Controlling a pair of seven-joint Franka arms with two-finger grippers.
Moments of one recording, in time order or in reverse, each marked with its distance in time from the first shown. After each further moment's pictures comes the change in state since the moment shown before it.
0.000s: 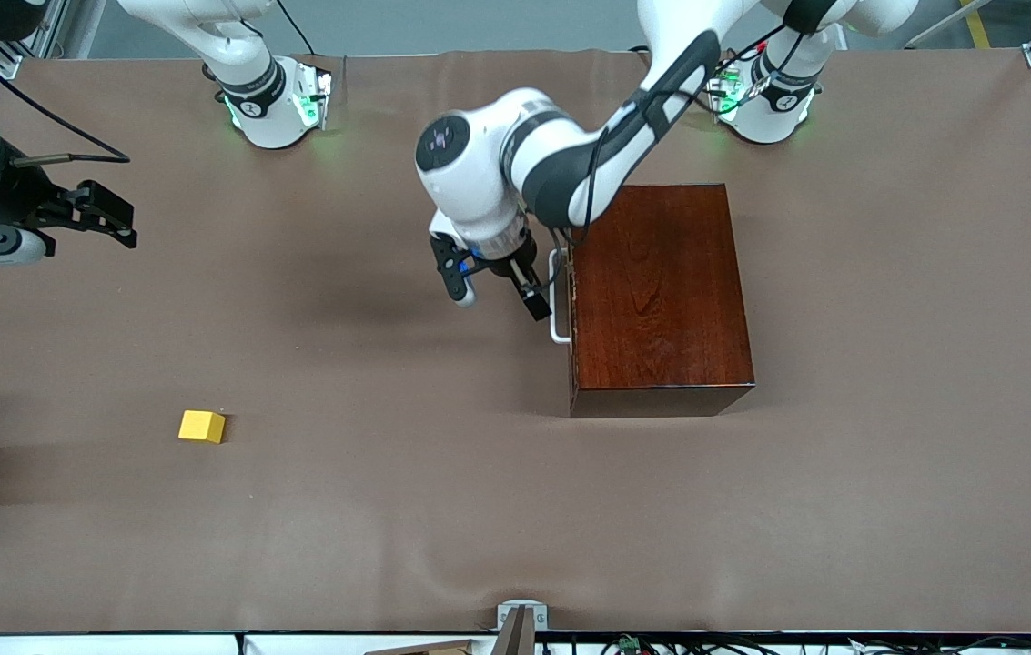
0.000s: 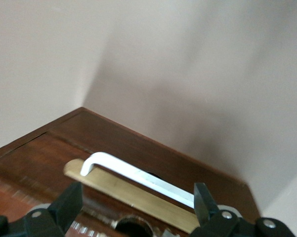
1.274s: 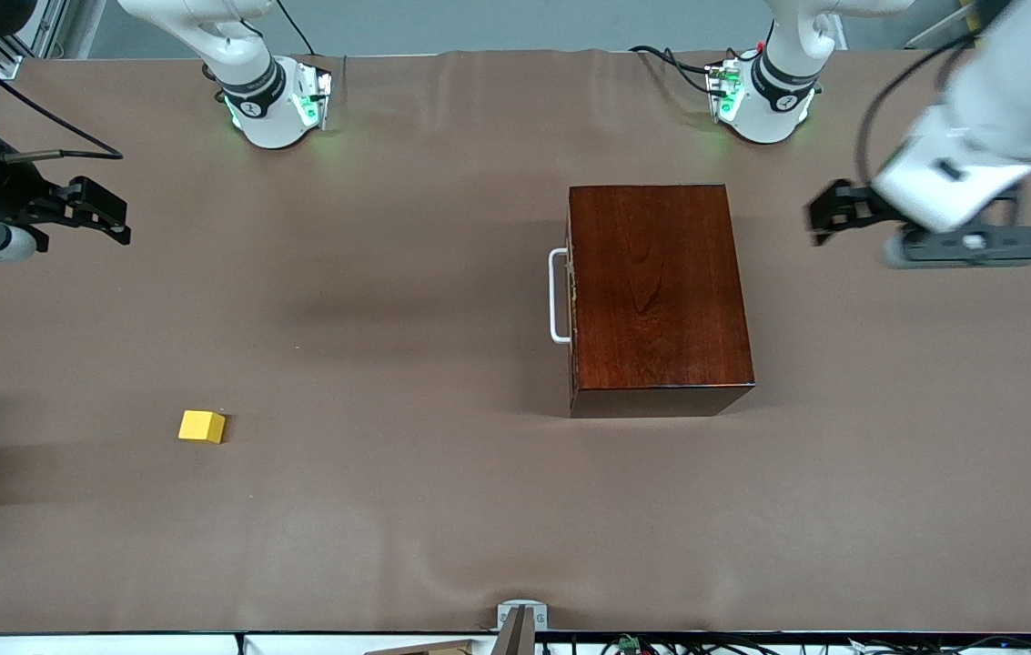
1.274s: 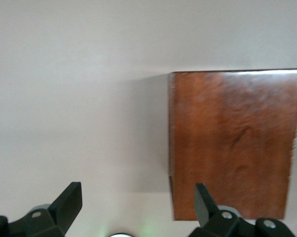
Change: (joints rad) left arm 0.594 -0.567 0.143 -0.171 -0.354 -0.320 -0.261; right arm -0.001 0.000 -0.007 0.010 0.000 -0.015 0.000
